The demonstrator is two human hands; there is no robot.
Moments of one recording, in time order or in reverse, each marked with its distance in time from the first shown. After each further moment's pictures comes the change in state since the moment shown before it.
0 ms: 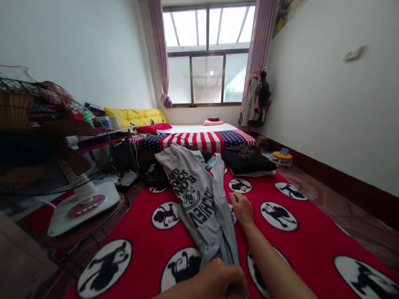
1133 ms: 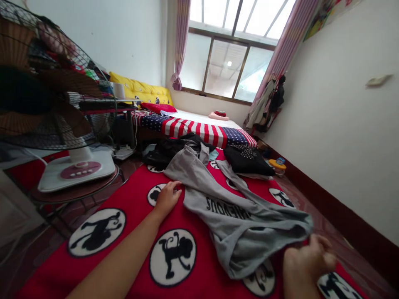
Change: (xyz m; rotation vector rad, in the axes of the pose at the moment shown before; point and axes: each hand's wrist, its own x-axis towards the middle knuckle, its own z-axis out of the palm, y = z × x) left_hand -0.005 -0.131 -0.113 0.304 1.075 -0.303; right_hand -0.066 0.052 -0.139 0.369 0.798 0.296
